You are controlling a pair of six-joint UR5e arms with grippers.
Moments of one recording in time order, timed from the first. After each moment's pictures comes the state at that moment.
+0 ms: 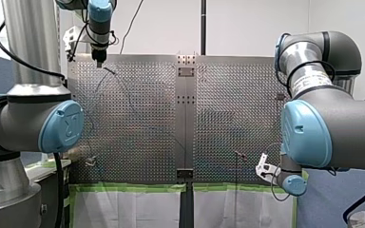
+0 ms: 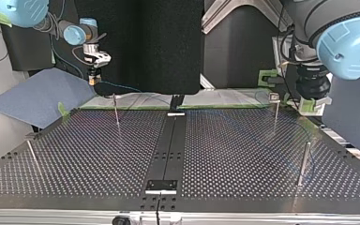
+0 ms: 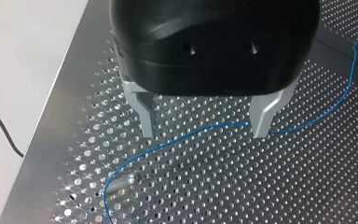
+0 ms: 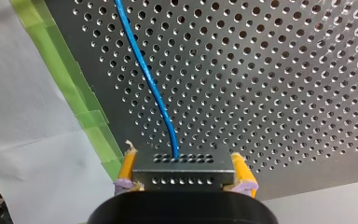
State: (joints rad) left arm -0.08 -1.40 -1.62 -3.74 -1.99 -1.81; right arm 1.64 -0.59 1.88 -1.18 1.33 1.91
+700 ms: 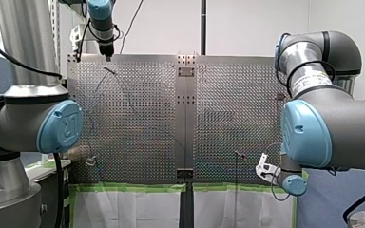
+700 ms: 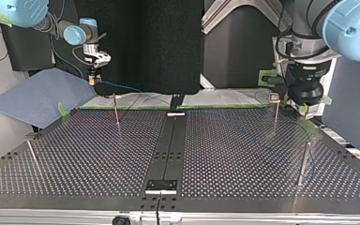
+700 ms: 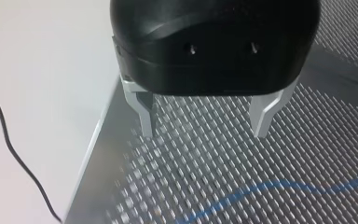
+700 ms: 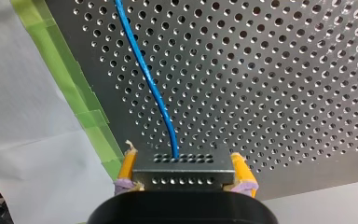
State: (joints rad) left arm -0.10 -1.35 -1.62 -3.63 -1.87 -1.81; right arm 1.64 -0.59 1.88 -1.17 1.33 1.91
